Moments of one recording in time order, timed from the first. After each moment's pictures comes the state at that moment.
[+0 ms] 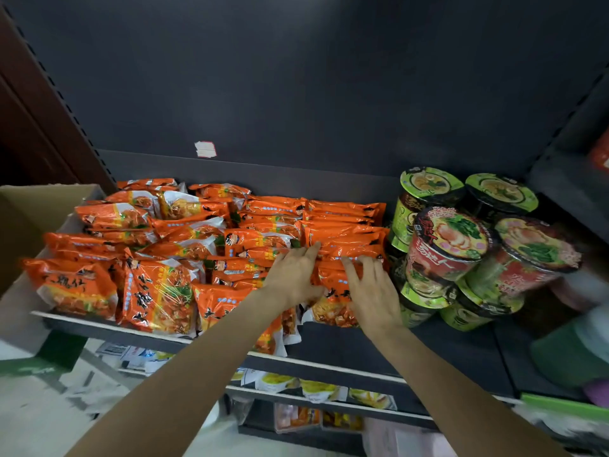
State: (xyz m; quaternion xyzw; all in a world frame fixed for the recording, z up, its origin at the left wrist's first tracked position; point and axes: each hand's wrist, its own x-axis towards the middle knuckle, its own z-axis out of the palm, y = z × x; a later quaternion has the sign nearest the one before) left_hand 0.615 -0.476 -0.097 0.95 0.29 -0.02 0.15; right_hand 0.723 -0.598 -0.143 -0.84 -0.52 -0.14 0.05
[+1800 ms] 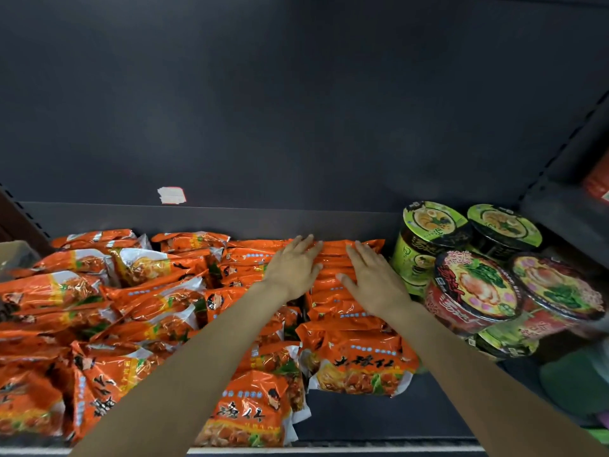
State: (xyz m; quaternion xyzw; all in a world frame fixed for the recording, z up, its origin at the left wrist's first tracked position) left_hand 0.688 -0.369 -0.092 0.97 0.20 0.00 0.13; right_hand 0.785 -0.513 -0.092 -0.89 -0.44 0.07 0.04
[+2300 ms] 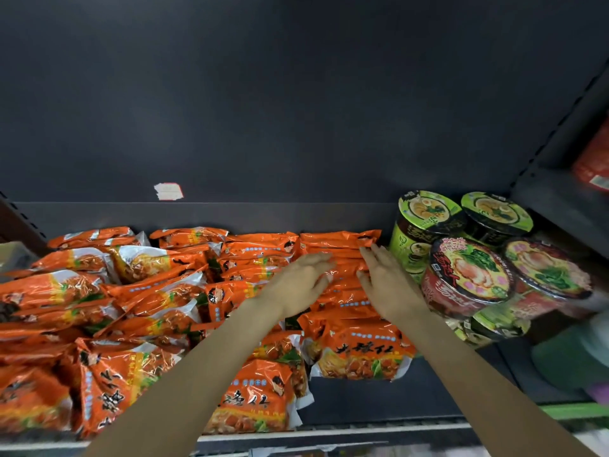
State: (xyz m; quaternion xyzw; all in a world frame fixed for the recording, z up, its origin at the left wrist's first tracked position) left_hand 0.658 -0.394 -0.086 0.98 0.08 0.01 0.21; right_hand 0.766 -0.542 -0.082 -0.91 -0.39 0.06 0.10
